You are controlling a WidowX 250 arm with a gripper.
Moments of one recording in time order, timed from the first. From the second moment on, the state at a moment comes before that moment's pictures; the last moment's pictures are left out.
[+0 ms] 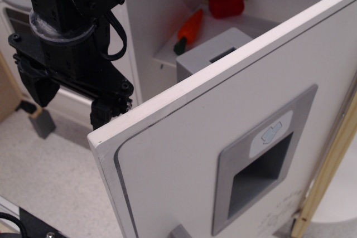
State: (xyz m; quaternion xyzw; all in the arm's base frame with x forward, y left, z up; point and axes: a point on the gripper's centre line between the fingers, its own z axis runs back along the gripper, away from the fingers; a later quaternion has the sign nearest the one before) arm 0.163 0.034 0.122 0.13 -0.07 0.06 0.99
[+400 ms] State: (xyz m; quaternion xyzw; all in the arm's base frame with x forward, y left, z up) arm 0.160 0.033 0.119 0.12 -0.06 0.06 0.99
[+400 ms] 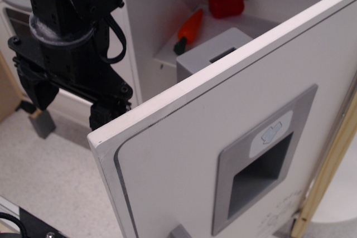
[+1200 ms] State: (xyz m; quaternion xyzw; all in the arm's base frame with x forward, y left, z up) arm 0.162 -0.017 0.198 0.07 -0.07 -0.01 0.99
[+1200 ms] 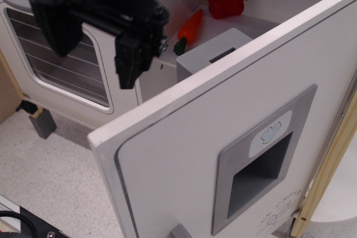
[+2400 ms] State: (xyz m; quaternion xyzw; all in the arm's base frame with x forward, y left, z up) arm 0.133 -0.062 0.209 0.02 -0.07 -0.07 0.99
